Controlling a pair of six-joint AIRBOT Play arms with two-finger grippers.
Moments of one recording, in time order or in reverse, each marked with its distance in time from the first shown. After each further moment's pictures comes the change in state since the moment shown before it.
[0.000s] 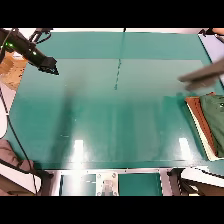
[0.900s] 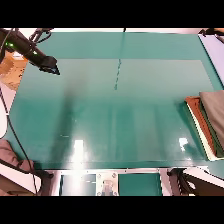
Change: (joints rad) left arm 0.000 0.001 0.000 -0.027 0.001 0.006; right arm -0.340 0.120 -0.546 -0.571 0.164 0.102
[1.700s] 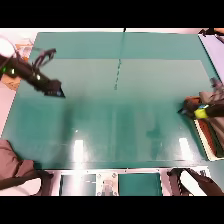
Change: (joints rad) left arm -0.027 0.439 -0.725 -0.100 0.139 -0.099; right arm 0.860 0.310 -0.441 0.273 -0.341 -0.174
